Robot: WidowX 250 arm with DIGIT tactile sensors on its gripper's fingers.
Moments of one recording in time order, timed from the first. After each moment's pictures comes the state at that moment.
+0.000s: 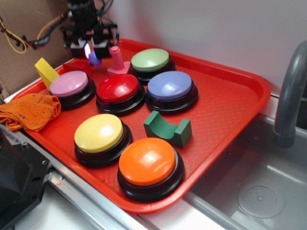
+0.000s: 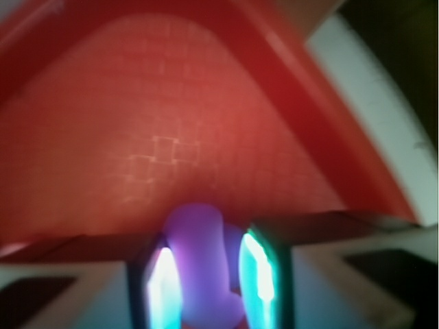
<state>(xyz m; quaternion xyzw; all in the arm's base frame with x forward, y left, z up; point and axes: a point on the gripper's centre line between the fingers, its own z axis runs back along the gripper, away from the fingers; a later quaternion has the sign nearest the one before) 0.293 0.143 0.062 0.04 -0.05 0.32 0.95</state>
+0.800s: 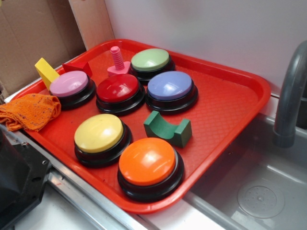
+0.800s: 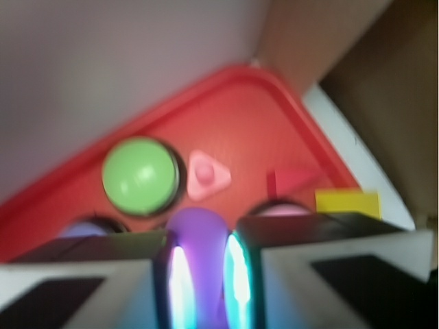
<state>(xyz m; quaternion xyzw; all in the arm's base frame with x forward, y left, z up) 0.255 0.064 0.189 -0.01 -0.09 0.26 0.96</state>
